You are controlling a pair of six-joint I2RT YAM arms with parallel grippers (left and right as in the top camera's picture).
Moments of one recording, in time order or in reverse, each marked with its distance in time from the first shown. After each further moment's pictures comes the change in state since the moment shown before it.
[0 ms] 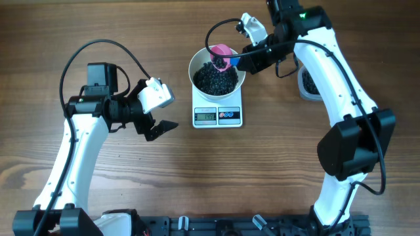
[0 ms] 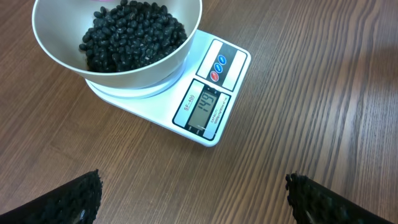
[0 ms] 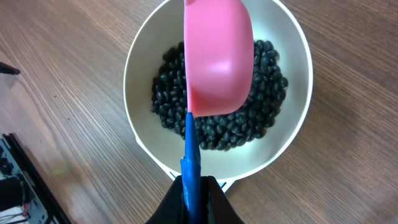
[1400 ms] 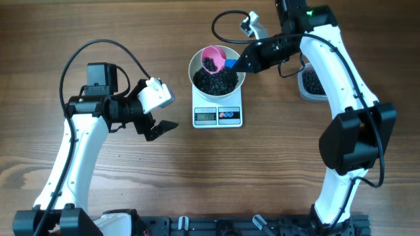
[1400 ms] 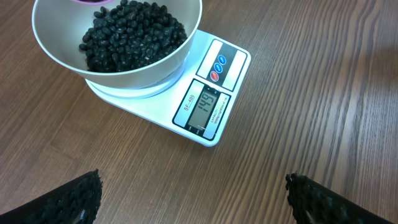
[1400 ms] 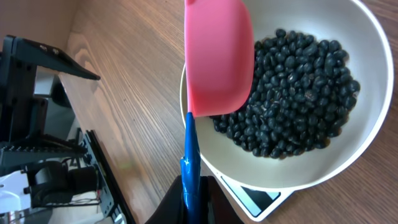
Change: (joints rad) left arm 0.000 0.000 0.000 0.000 0.000 0.000; right arm -0.056 0.038 0.000 -0.041 -0.283 -0.008
